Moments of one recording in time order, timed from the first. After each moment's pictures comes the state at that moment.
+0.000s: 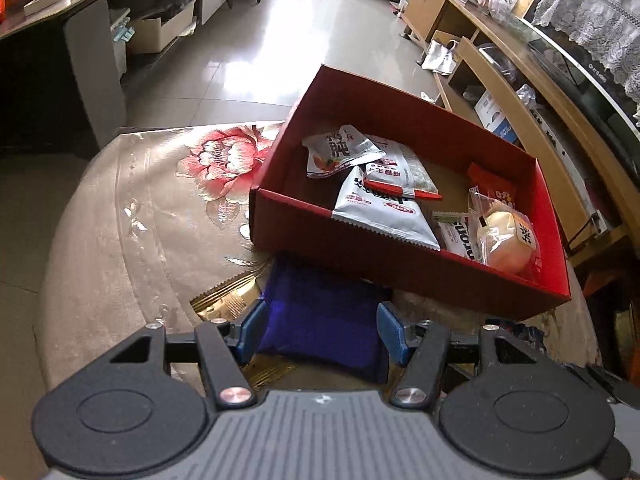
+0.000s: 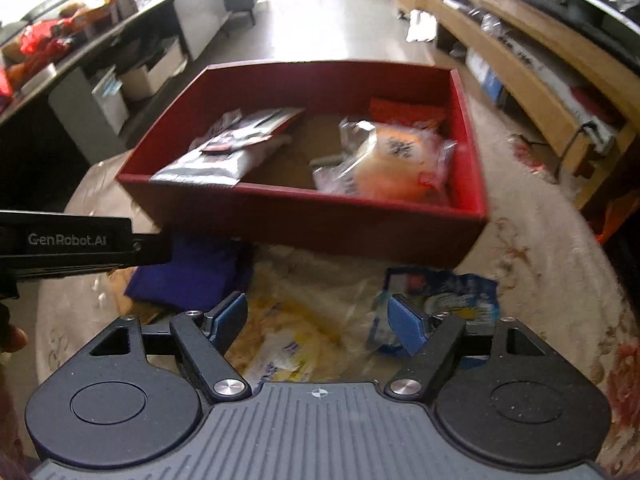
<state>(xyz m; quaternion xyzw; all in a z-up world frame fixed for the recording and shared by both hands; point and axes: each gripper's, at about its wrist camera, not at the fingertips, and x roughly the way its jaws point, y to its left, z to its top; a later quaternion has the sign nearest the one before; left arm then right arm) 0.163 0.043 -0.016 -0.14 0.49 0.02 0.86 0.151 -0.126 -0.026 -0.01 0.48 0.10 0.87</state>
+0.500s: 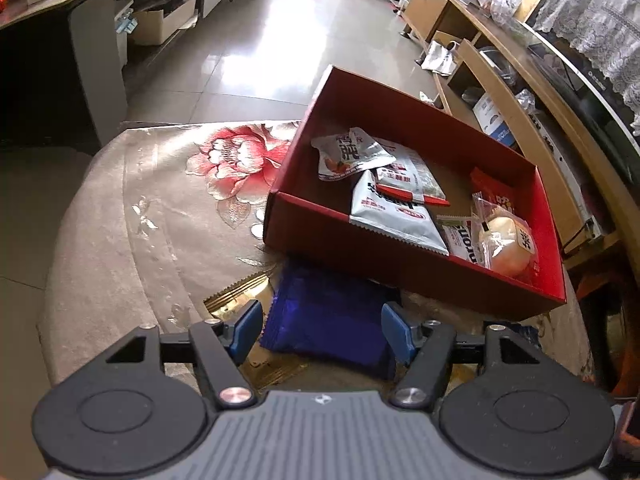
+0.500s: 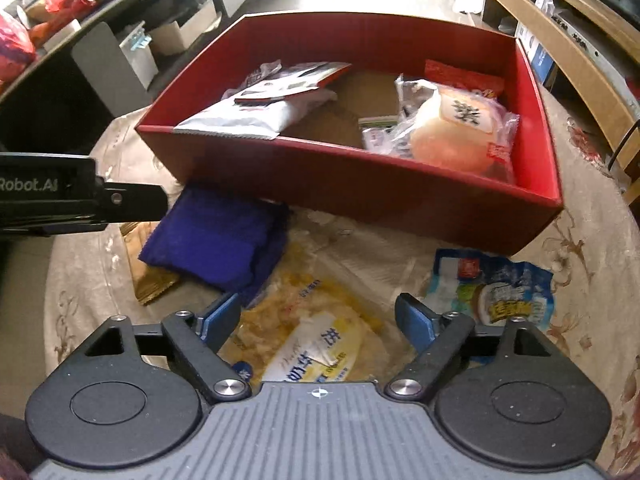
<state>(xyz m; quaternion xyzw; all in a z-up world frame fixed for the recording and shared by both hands) 0.162 0.060 -0.013 -0.16 0.50 0.00 0.85 0.158 -0.109 -0.046 -0.02 0.52 0.15 0.84</state>
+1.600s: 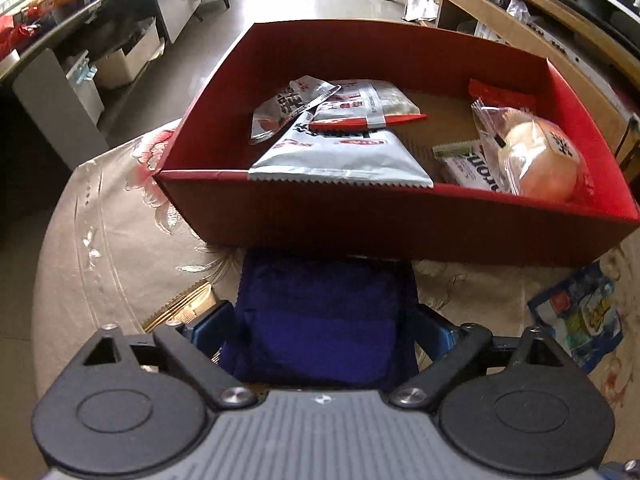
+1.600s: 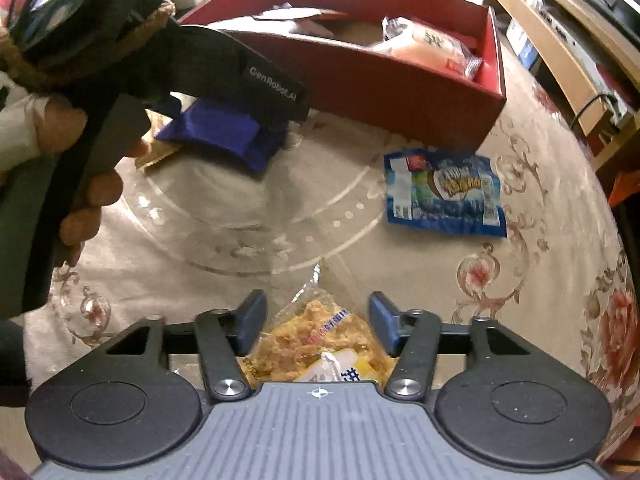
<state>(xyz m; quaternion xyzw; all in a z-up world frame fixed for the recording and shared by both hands) 0.190 -0.016 -0.067 0.00 0.51 0.02 0.86 0.081 -0.136 -0.048 -0.09 0.54 0.14 0.82</state>
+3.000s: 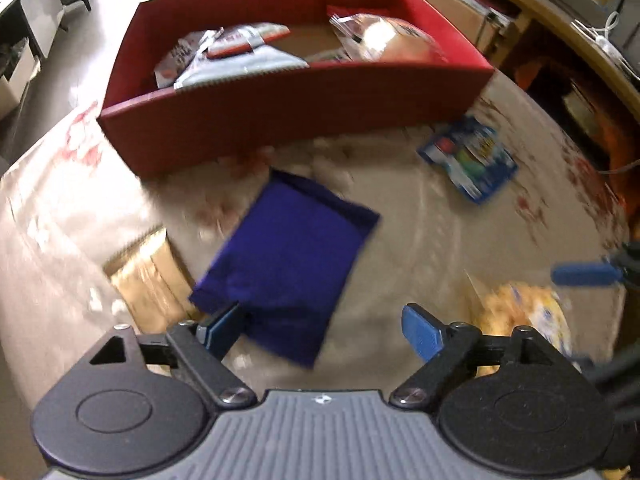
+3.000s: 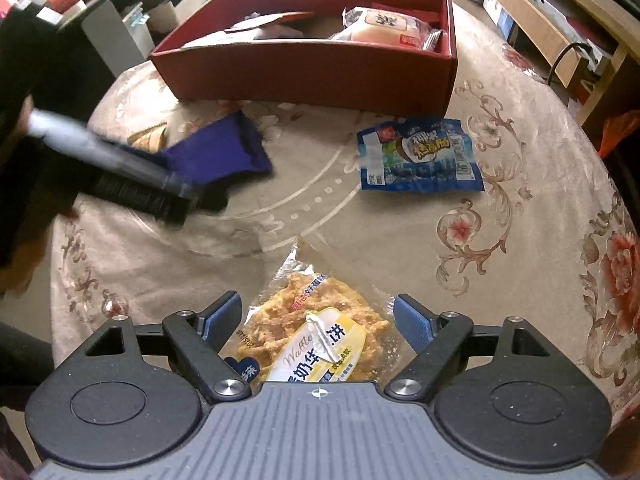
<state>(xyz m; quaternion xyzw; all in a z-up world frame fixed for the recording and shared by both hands) 0.127 0.001 -0.055 0.05 0.56 -0.18 0.80 0.060 -0.168 -0.041 -0.02 0.55 0.14 0.83</state>
